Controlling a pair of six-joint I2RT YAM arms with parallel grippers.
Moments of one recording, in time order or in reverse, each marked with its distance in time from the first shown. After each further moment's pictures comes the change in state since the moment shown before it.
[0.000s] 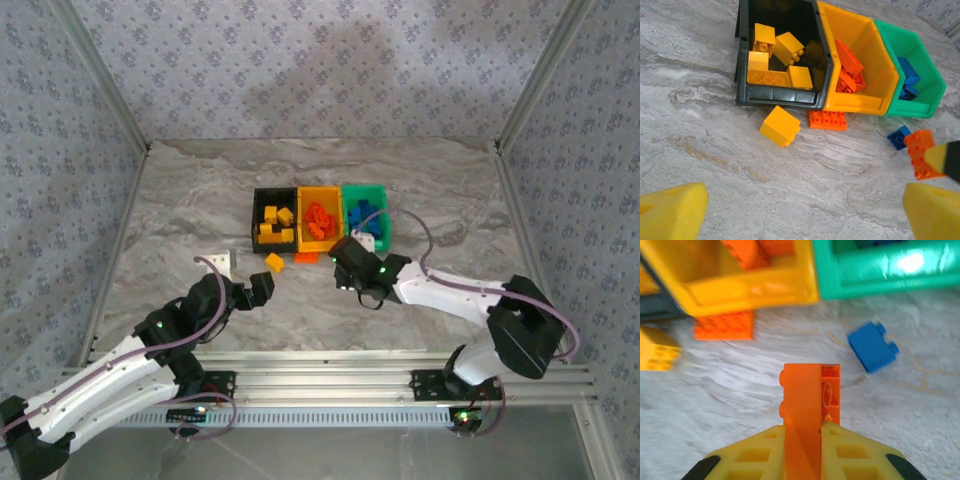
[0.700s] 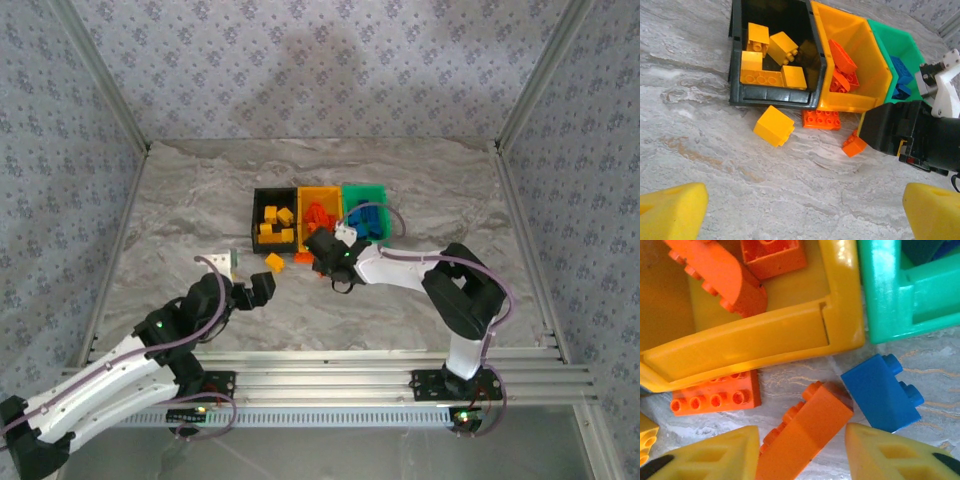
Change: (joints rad) left arm 0.000 -0.007 0.008 0.003 0.014 0.000; right arm -0.001 0.365 0.177 0.079 0.077 0.202
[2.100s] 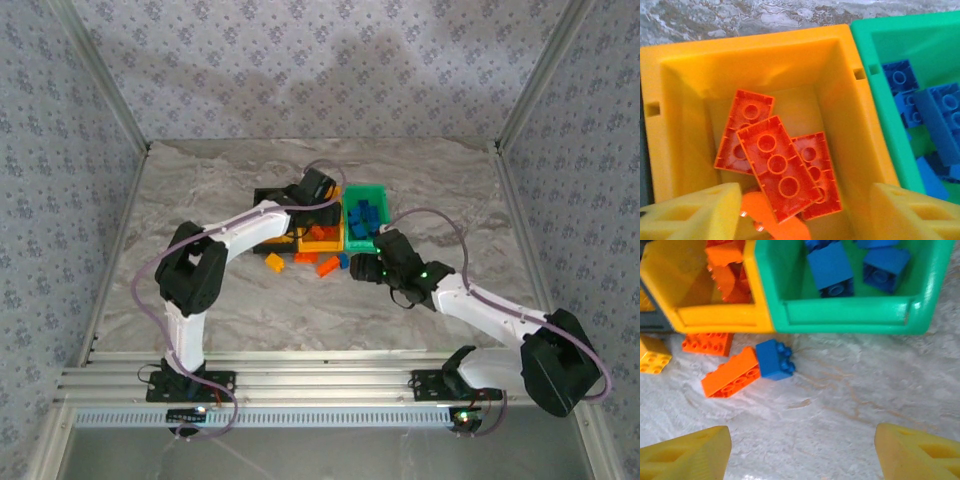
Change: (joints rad) left arm 0.183 1.391 1.018 0.076 0.235 0.255; right arm -0.190 -0.599 -0.418 0.078 -0.208 -0.447
